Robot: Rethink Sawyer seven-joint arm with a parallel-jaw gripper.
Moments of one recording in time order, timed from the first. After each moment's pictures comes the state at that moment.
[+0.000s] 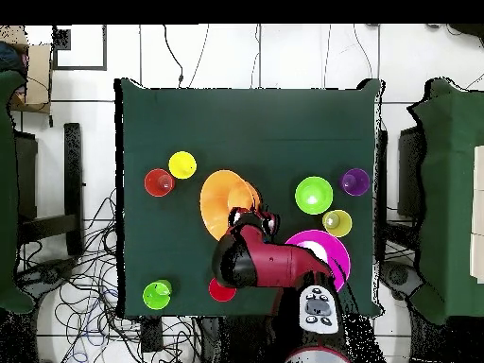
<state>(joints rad) -0.20 -0.64 -0.14 1.93 -0.24 -0.15 1.91</state>
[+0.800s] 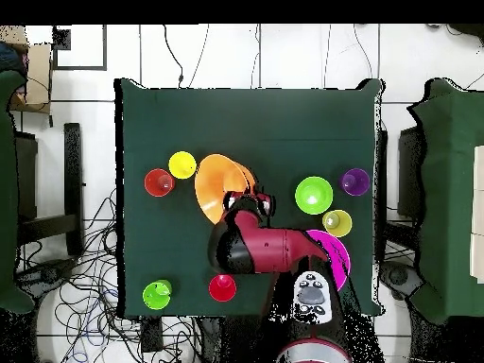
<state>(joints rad) -0.18 -0.65 -0.11 1.84 -0.30 -0.15 1.91</state>
